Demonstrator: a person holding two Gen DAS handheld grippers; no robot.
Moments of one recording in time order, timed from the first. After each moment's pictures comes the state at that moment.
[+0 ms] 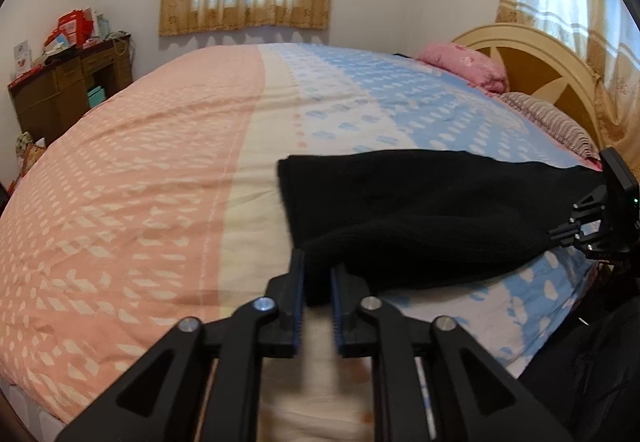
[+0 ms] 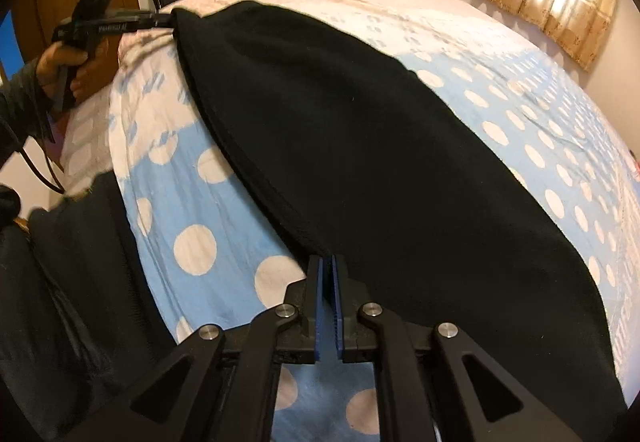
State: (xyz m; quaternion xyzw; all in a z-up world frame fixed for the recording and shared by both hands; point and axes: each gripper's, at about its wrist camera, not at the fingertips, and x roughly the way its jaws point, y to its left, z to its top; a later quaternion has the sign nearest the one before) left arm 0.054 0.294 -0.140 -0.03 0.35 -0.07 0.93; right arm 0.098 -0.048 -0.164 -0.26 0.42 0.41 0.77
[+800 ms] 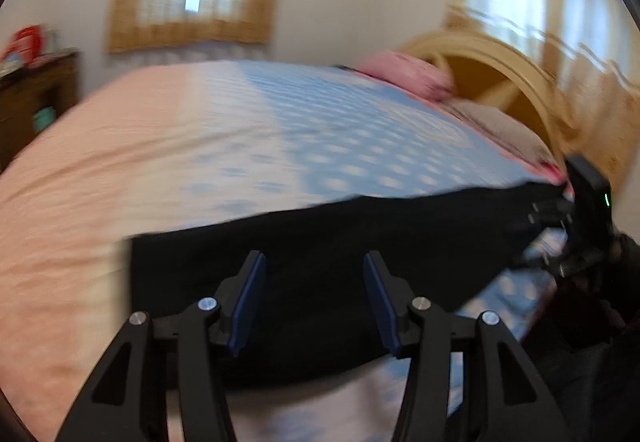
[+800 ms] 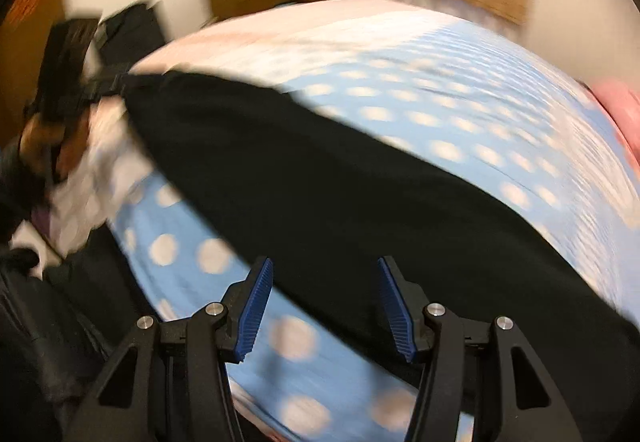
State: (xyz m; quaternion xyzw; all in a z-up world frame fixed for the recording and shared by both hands) left arm 0.094 0.171 -0.110 -0.02 0.33 -0.20 0.92; right arm 0.101 -0.152 -0.121 -0.14 0.42 0.31 0.84
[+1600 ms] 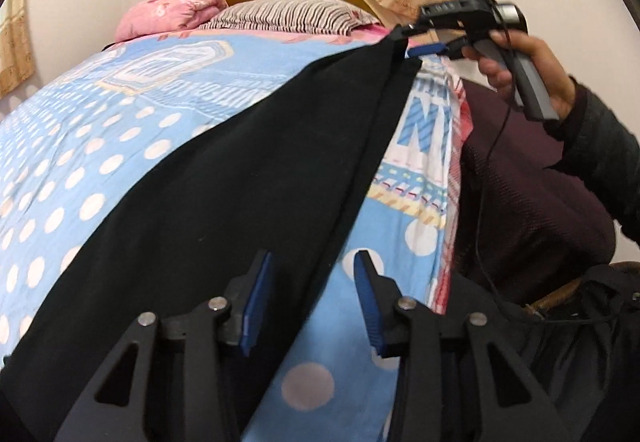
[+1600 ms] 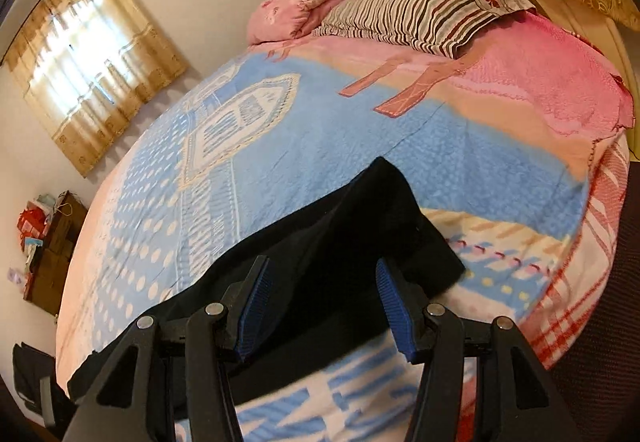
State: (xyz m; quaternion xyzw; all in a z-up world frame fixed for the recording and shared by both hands) left arm 0.106 -0.122 -0.134 0.17 0.36 -0.49 0.78; right arm 0.106 -0.491 -0.085 0.26 0.38 -0.11 0.88
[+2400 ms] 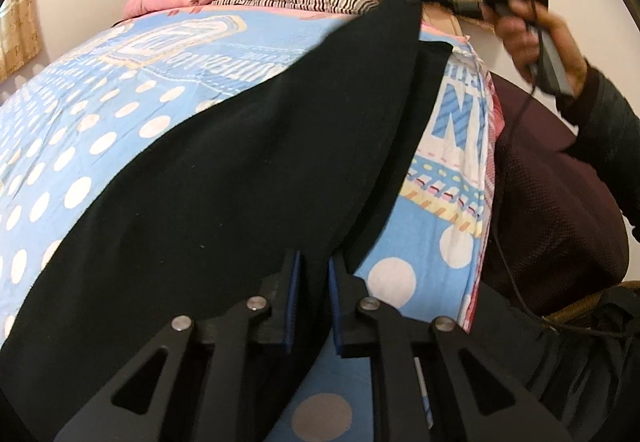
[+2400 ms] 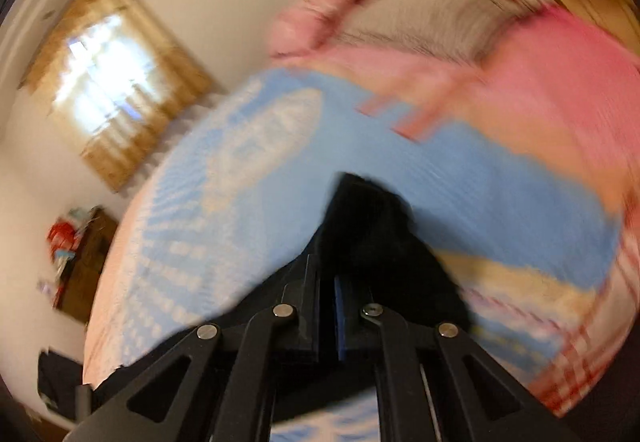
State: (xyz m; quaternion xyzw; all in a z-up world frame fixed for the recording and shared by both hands) left arm 0.120 -0.137 -0.153 0.17 0.40 -0.46 0.77; right arm 0.111 -0.526 -0.098 0.31 0.35 -0.07 0.88
